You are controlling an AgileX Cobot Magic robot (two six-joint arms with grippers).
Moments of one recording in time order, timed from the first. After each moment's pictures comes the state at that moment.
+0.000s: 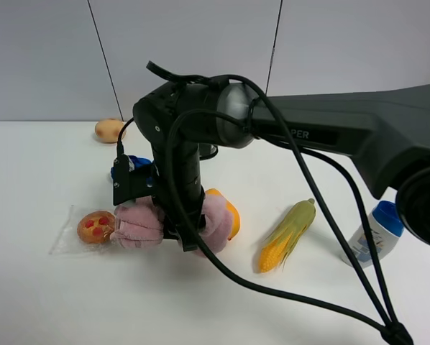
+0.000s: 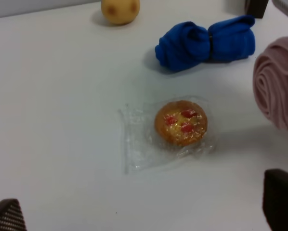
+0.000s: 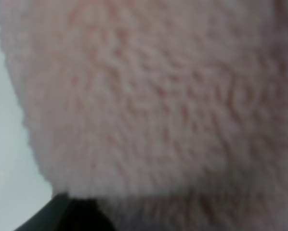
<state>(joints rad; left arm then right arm) 0.00 -0.01 -0.51 -0.07 1.05 0.11 0.93 2.14 -1.69 0.02 1.20 -0.88</state>
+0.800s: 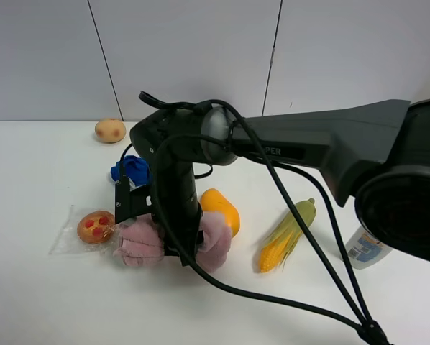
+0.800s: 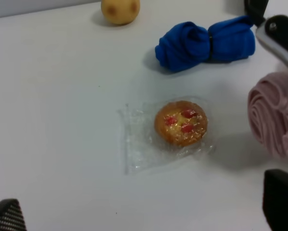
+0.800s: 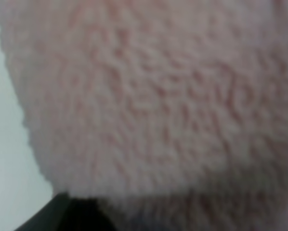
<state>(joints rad) 0.00 -0.01 -0.51 -0.07 1.05 0.11 0.94 2.22 -1.69 0.06 1.18 -0.88</state>
